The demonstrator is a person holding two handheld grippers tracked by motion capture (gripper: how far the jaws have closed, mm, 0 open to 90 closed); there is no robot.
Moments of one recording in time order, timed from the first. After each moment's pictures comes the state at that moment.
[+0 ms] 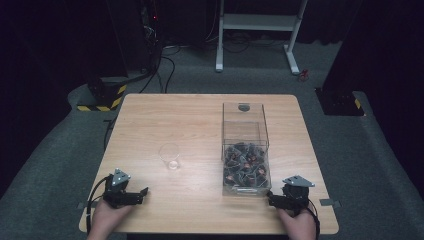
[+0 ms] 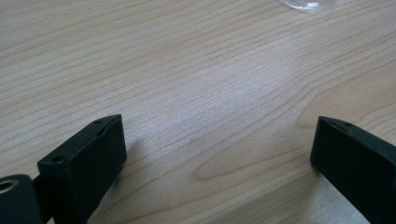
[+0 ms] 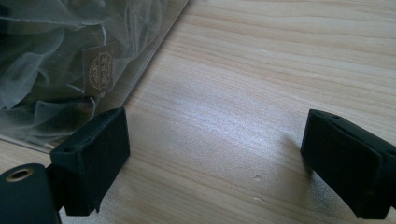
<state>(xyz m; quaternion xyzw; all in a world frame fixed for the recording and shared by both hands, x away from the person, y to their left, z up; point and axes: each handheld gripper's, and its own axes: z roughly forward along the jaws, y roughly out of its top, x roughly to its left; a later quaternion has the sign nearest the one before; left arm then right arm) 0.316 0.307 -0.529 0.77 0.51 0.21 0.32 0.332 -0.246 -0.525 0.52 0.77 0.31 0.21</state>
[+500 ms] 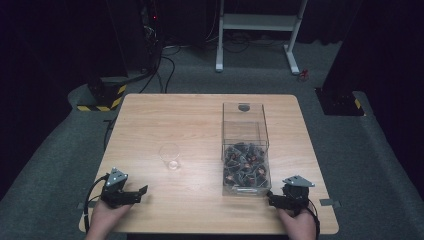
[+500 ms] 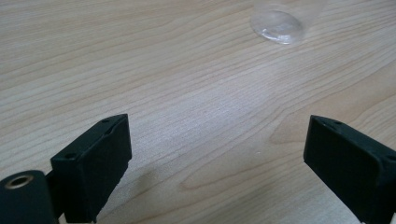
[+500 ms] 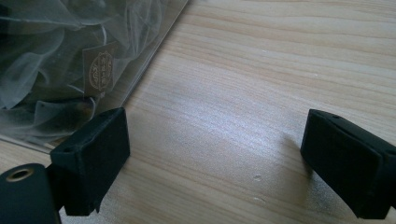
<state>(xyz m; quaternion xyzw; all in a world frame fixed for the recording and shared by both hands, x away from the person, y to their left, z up) 0.310 0.308 -0.516 0.76 0.50 0.21 0.36 0.332 -0.246 -0.525 0.52 0.77 0.31 0.21</state>
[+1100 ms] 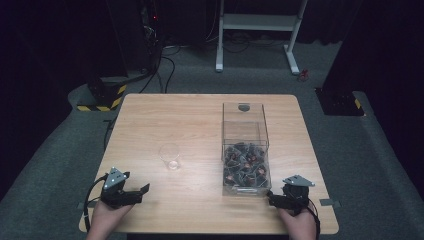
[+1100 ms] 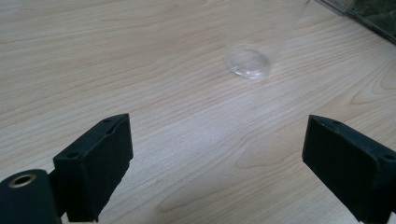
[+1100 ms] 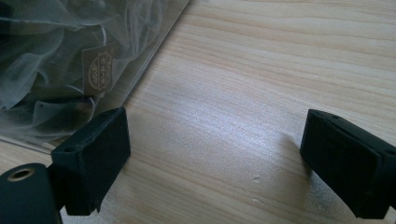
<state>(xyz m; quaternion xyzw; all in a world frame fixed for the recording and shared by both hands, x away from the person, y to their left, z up) 0.302 0.298 -0.498 0.75 0.47 0.22 0.40 0.334 -0.247 -0.524 0.52 0.77 0.31 0.21</state>
